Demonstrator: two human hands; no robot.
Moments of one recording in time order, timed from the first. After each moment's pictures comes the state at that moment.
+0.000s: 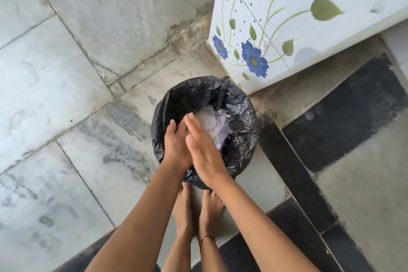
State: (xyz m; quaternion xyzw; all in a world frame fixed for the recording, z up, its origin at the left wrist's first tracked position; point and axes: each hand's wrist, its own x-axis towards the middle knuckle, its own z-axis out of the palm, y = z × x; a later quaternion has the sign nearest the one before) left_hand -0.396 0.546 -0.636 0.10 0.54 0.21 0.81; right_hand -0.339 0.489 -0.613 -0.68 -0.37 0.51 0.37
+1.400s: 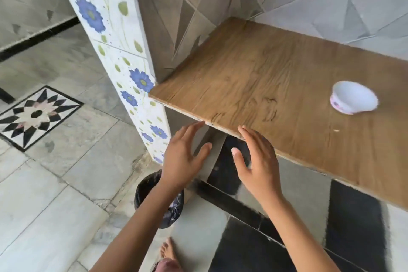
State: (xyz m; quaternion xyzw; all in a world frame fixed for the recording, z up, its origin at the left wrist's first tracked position) left_hand -0.336 0.349 0.002 0.90 0.15 0.22 0.35; right_hand -0.249 0.186 -0.020 -0.84 -0.36 -0.14 0.38
